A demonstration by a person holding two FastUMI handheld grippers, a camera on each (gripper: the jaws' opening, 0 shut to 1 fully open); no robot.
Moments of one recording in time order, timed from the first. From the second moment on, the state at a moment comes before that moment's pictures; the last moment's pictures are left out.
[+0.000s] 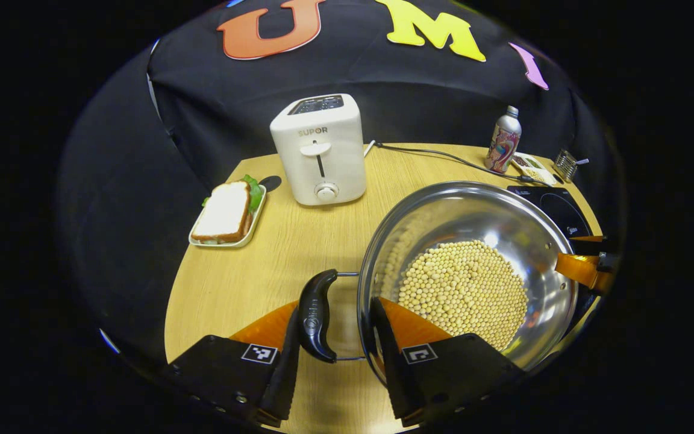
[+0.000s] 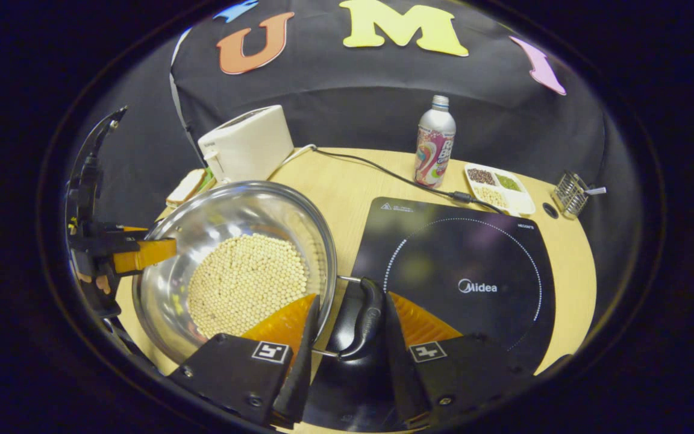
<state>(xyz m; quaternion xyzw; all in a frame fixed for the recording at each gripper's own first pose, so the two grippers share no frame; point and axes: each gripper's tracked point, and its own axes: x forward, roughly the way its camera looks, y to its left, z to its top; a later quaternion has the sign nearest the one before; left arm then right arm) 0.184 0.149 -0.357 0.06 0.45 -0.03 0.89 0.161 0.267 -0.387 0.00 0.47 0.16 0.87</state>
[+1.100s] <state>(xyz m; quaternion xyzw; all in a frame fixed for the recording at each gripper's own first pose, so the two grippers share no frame) 0.207 0.013 -0.210 0.04 0.40 -0.06 0.91 0.188 0.124 -0.212 -0.03 0.39 0.15 0.91</state>
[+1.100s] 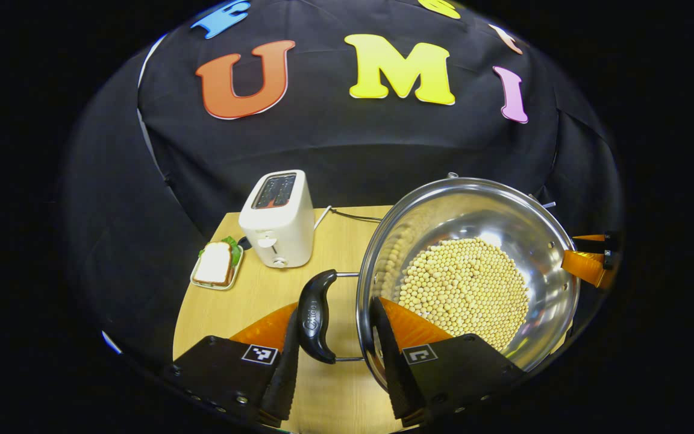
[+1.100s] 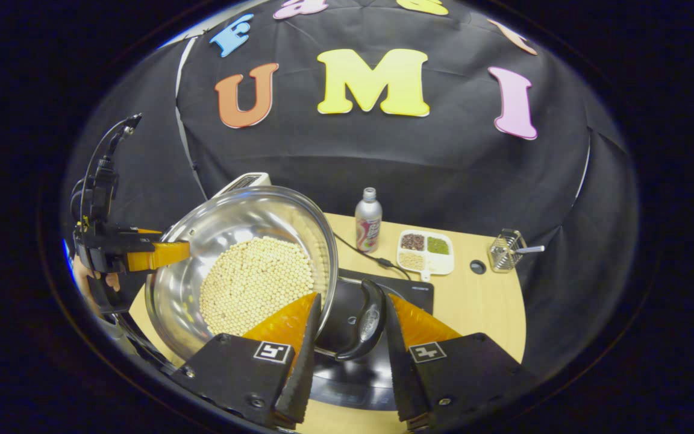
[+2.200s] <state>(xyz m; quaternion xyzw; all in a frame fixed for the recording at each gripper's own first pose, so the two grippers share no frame) 0.236 -0.122 -0.311 0.03 0.42 -0.09 0.90 0.226 -0.002 -0.329 0.03 0.46 0.11 0.88</state>
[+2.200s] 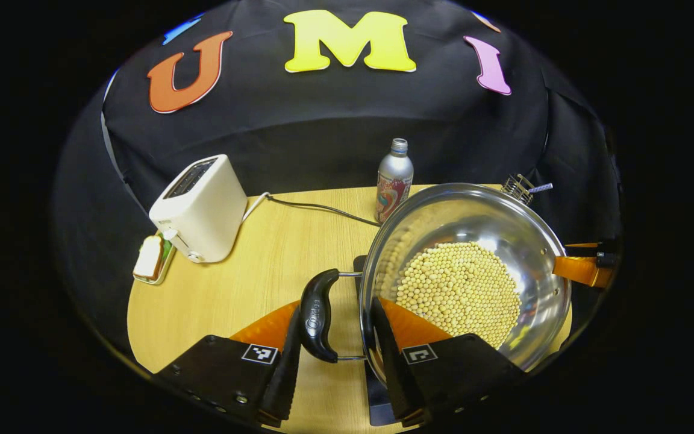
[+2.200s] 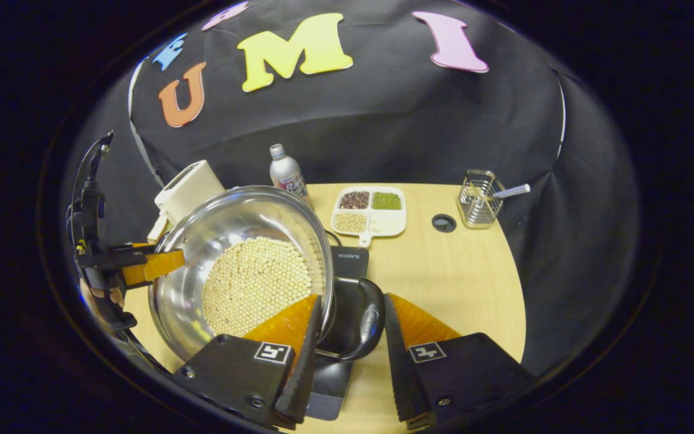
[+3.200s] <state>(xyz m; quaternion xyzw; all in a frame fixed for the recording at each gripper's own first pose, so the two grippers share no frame) 0.232 -0.126 -0.330 -0.09 0.39 -0.08 0.91 0.224 -0.020 -0.346 0.04 0.38 0.07 0.92</state>
